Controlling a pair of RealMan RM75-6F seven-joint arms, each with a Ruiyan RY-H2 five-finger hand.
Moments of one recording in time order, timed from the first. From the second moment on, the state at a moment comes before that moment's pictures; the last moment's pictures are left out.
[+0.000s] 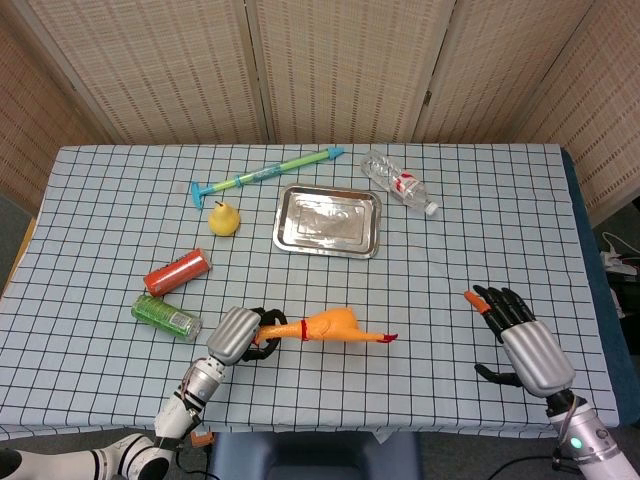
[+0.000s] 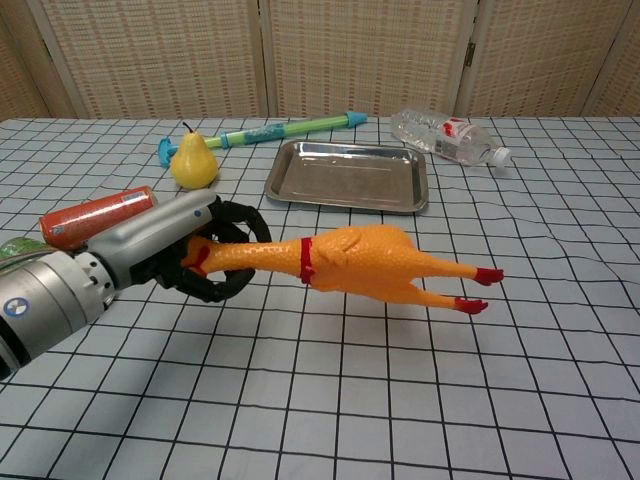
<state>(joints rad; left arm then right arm) -0.58 -1.72 -0.12 -1.46 1.44 1.10 0.00 0.22 -1.00 0.00 -1.87 -1.67 1.27 -0.01</state>
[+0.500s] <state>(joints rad) -0.56 -1.66 -0.13 -1.60 1.43 1.14 -0.03 0.51 -1.10 0.12 -2.02 -1.35 0.92 -0.17</state>
